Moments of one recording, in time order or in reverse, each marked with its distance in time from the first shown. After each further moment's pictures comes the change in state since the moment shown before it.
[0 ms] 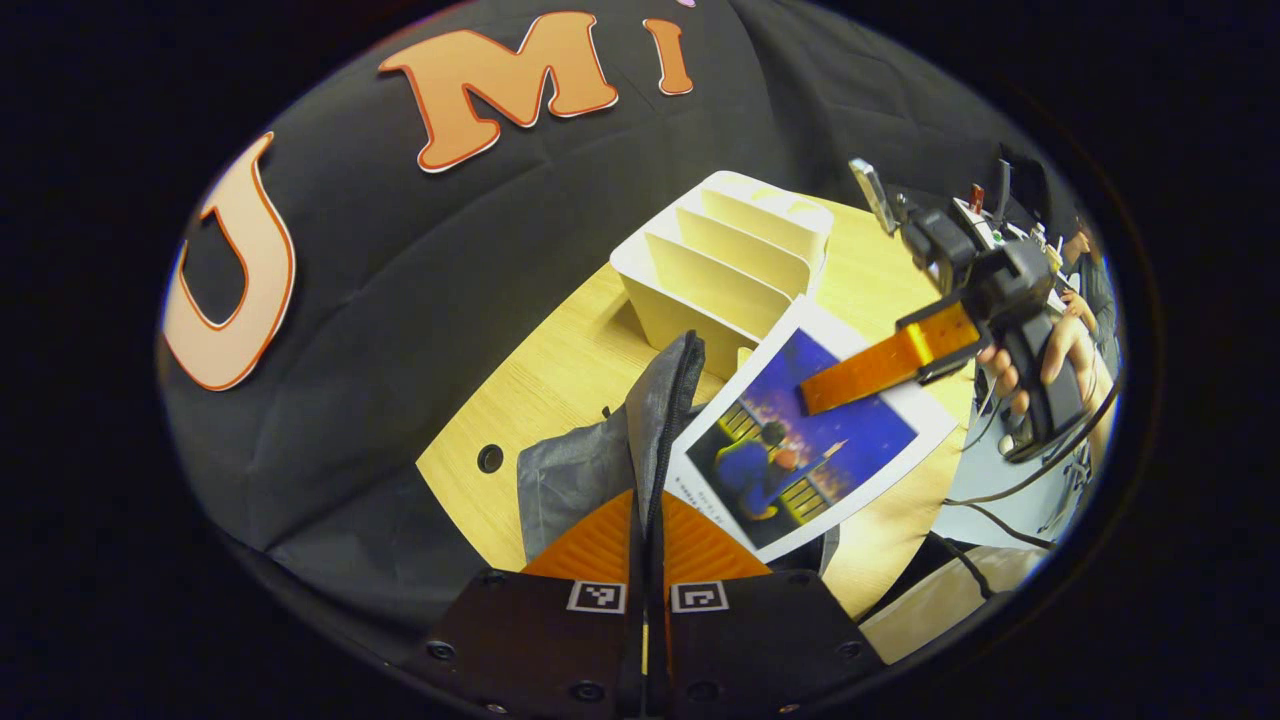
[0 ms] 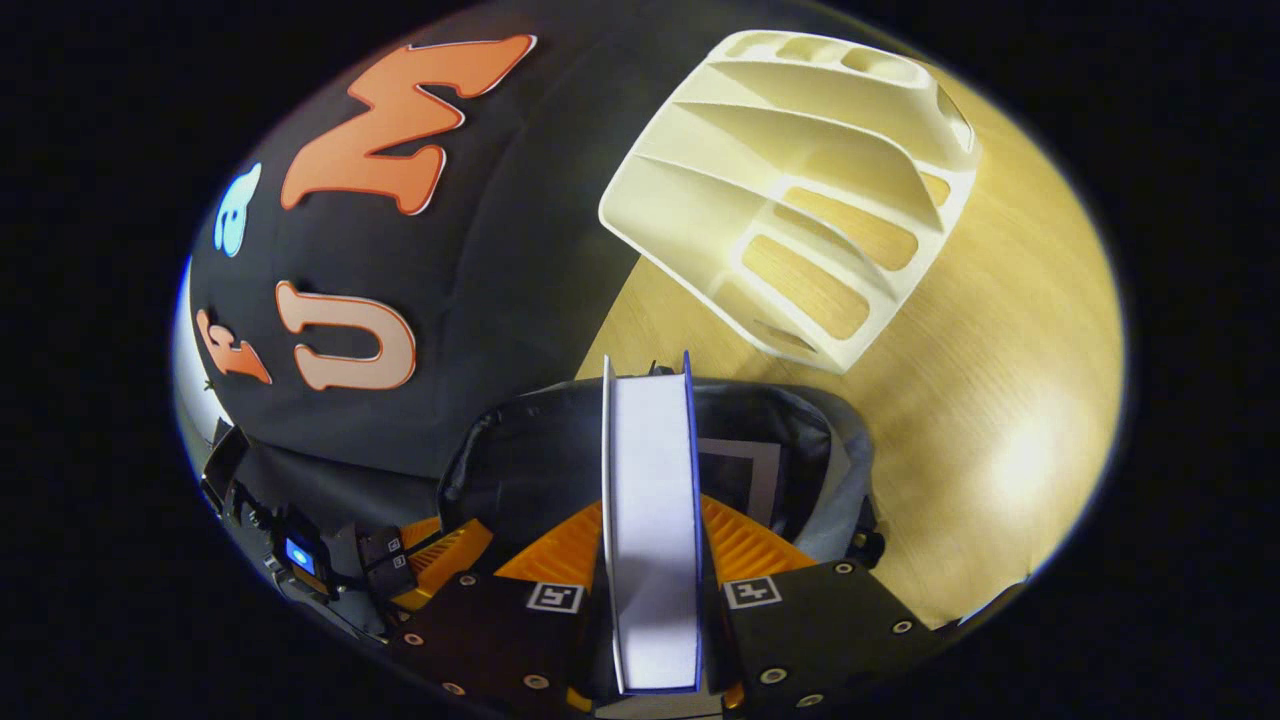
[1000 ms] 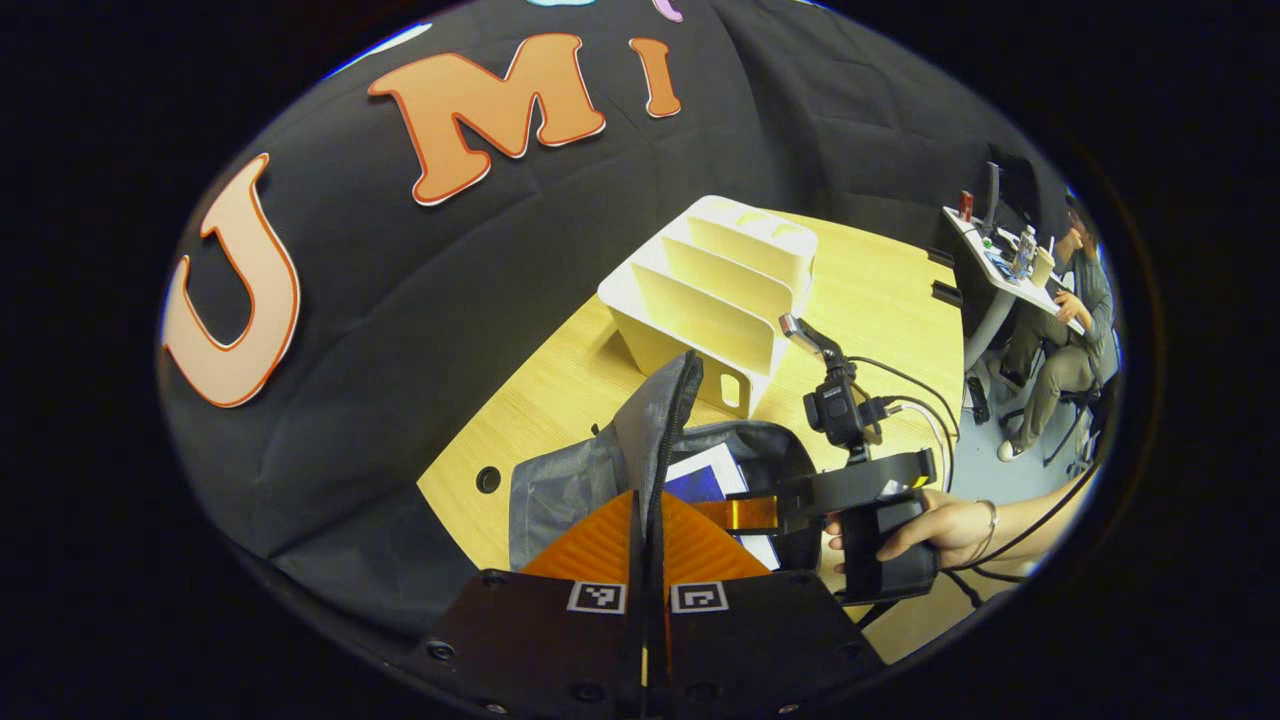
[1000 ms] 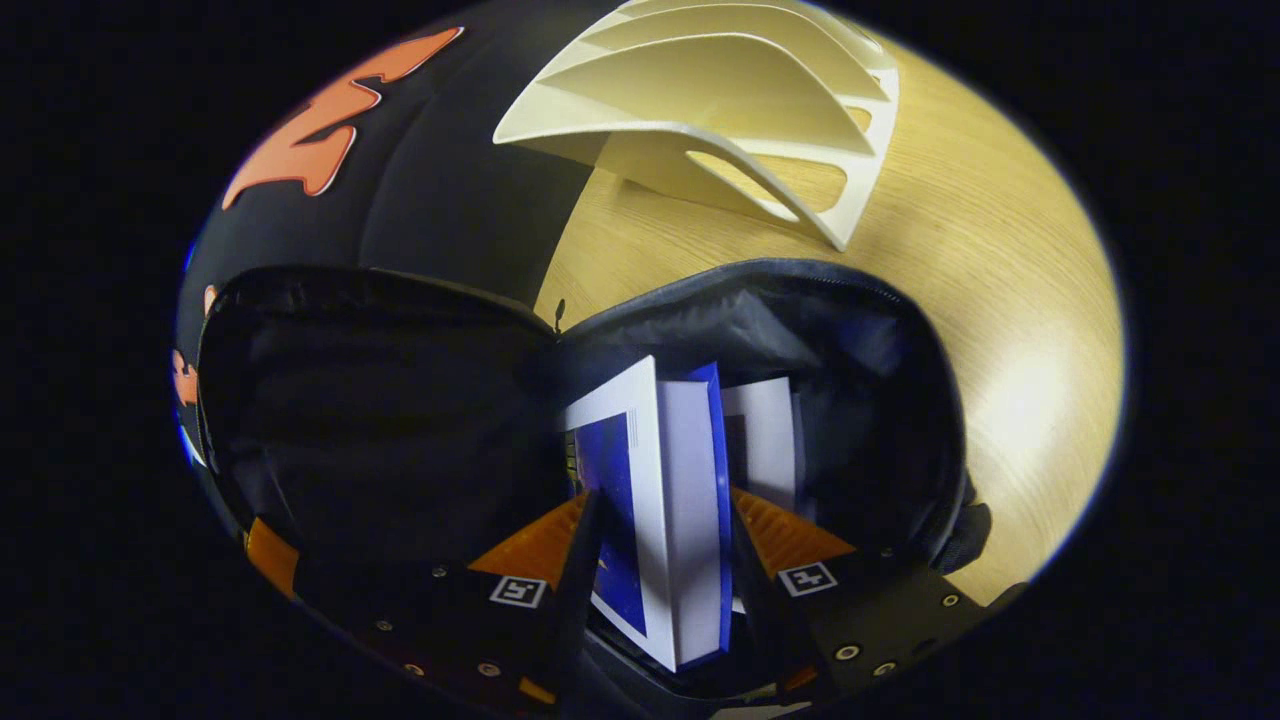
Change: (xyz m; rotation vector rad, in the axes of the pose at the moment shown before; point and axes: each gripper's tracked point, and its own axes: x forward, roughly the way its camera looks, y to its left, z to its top) left arm -0.009 -0.018 0.013 0.009 -0.063 -0.001; right arm 0.095 -0.048 -0.058 0.057 -0.029 -0.188
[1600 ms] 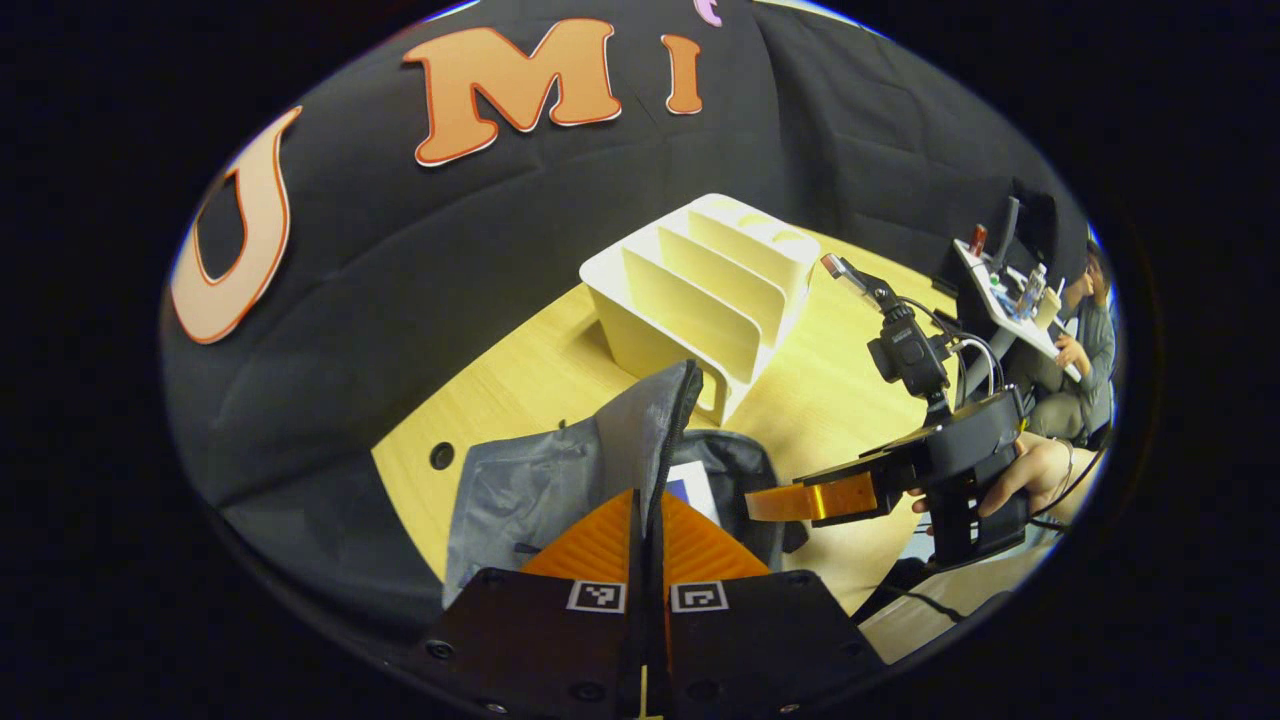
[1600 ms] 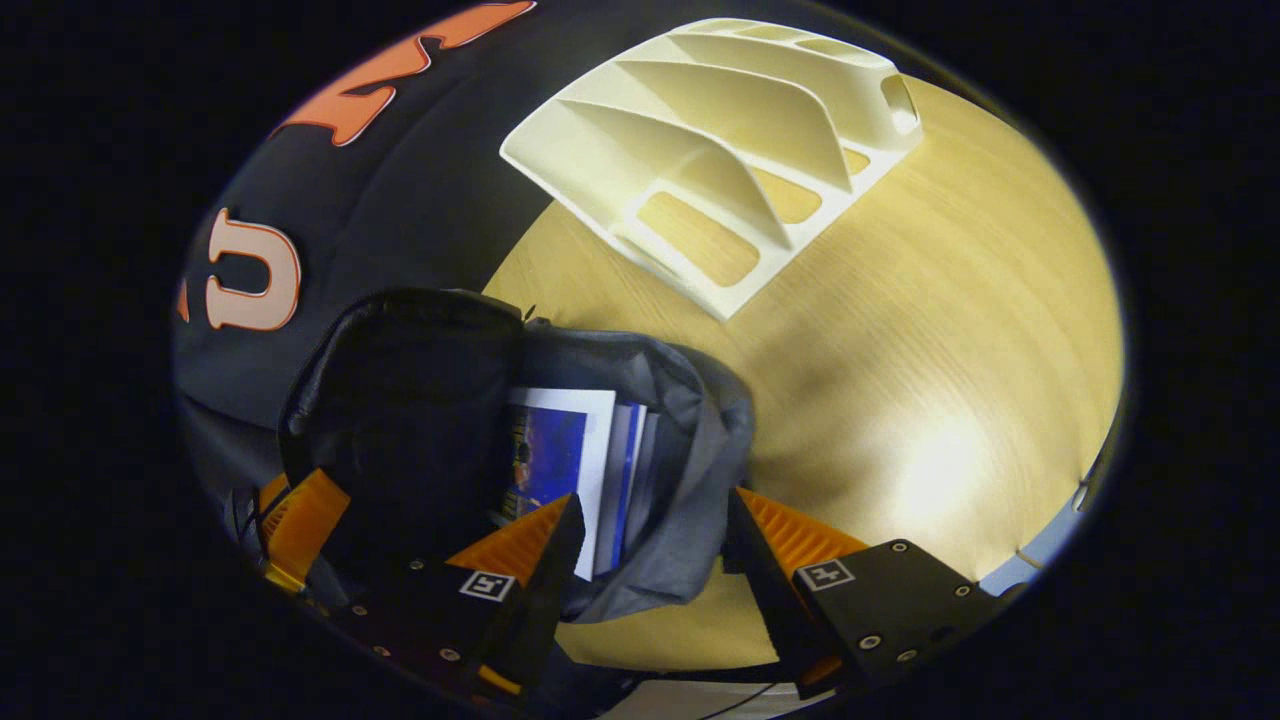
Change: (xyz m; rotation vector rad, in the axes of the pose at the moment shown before) left arm 0.033 -0.047 -0.024 -0.178 -0.029 -0.056; right arm -0.090 -0.077 0.036 -0.243 0.035 -0.208
